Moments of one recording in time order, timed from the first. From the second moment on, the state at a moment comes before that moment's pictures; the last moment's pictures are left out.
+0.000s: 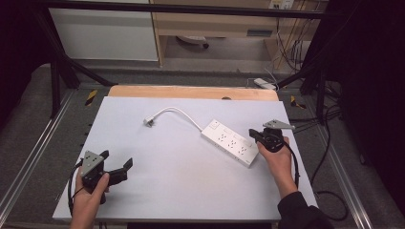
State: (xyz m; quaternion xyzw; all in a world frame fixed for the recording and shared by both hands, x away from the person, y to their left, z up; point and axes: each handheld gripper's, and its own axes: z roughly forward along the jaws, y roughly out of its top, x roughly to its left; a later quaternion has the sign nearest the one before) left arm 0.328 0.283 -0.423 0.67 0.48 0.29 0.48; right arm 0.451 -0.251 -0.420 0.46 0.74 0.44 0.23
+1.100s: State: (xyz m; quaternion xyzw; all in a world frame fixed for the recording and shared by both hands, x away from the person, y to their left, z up) left arm 0.325 0.283 -0.420 0.67 0.48 0.30 0.48; right arm 0.438 -0.249 -0.437 0.47 0.76 0.40 0.20
